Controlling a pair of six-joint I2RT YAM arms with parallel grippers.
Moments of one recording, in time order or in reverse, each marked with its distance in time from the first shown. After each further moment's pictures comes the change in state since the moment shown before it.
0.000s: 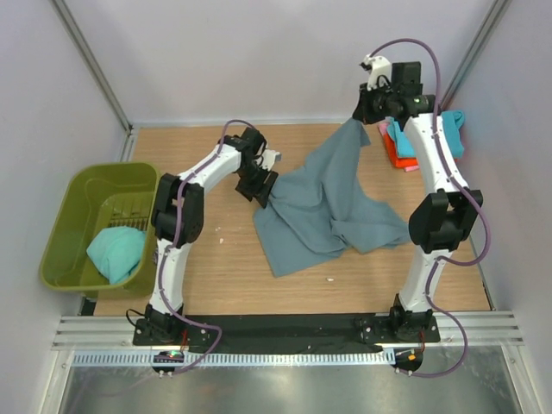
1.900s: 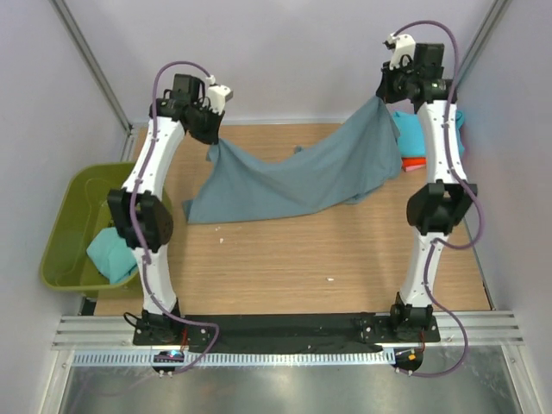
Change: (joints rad) left arm 0.266 -0.303 0.127 -0.034 -0.011 0.237; right arm -0.126 0.078 0.257 -0.084 0.048 -0.046
